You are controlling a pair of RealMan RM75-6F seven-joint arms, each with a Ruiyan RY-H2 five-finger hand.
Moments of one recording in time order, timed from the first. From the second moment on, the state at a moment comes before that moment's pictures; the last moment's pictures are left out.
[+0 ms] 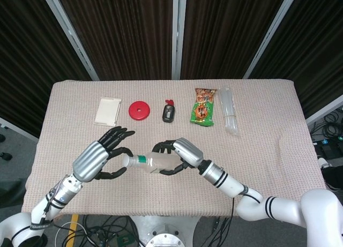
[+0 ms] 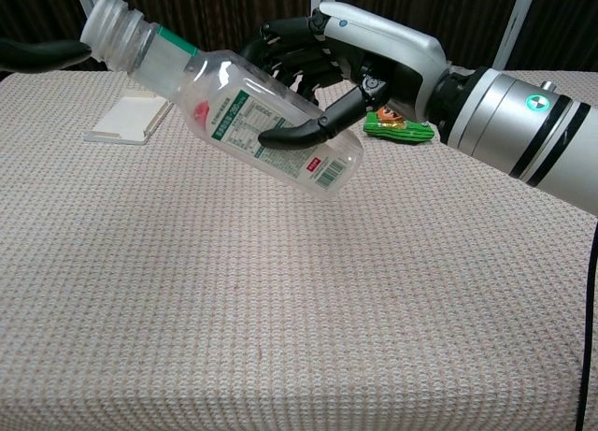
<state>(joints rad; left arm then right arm) -0.54 -1.19 -0.05 -1.80 1.78 1.35 -0.23 0.87 -1.64 0.10 -1.33 -1.64 1.14 0.71</state>
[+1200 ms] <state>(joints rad) -0.53 -1.19 -0.06 -1.80 1.76 1.36 -0.20 0.86 -1.65 0.10 -1.31 -1.65 1.18 0.70</state>
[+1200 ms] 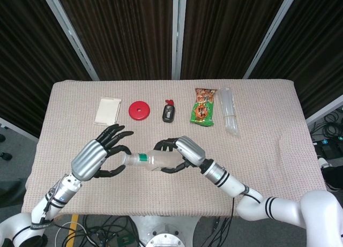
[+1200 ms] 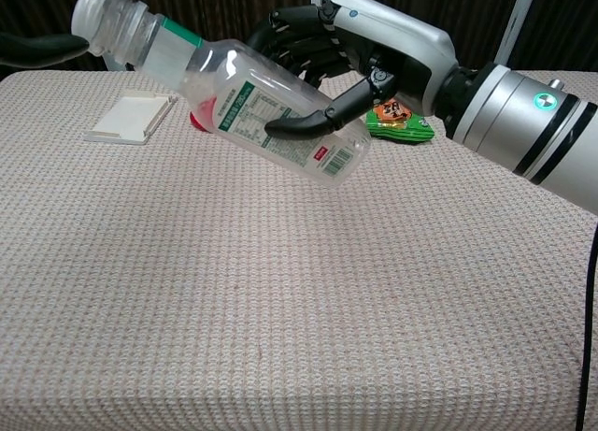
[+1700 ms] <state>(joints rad) -0.51 -1.17 -0.05 -1.69 1.63 1.29 -0.02 0.81 -1.49 0.07 -1.34 -1.61 1.14 0.54</state>
